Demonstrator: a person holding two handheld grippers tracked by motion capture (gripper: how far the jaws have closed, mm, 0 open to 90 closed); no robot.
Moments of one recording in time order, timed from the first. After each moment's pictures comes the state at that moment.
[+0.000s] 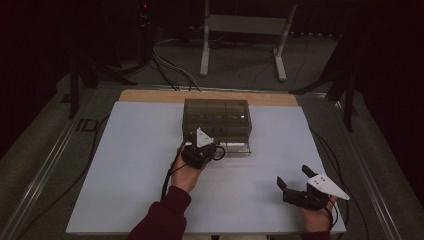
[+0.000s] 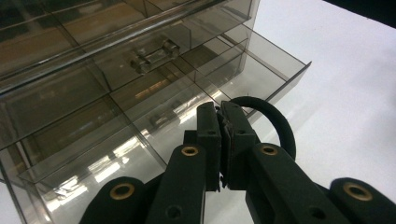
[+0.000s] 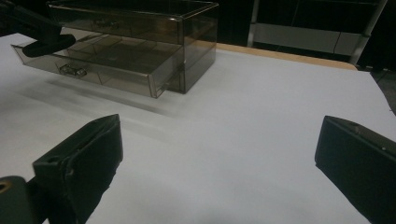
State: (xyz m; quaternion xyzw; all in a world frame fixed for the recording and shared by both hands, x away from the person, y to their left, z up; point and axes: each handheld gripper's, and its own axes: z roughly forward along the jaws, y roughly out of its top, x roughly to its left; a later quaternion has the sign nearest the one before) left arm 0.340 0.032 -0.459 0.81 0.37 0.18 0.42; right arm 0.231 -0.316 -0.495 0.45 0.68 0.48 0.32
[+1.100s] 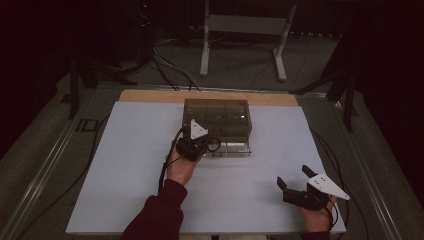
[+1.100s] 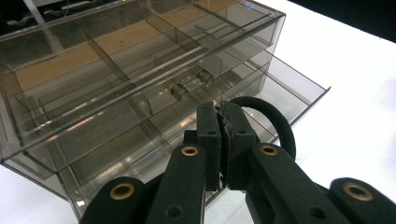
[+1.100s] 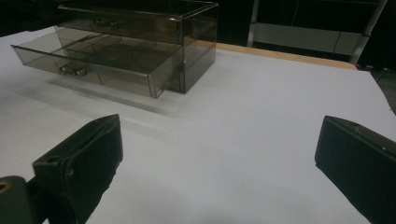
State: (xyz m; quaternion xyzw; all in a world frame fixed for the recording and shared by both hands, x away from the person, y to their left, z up) left arm 0.352 0.045 -0.443 0.80 0.37 0.20 0.42; right arm 0.231 -0.316 -0.495 0.45 0.68 0.48 0.32
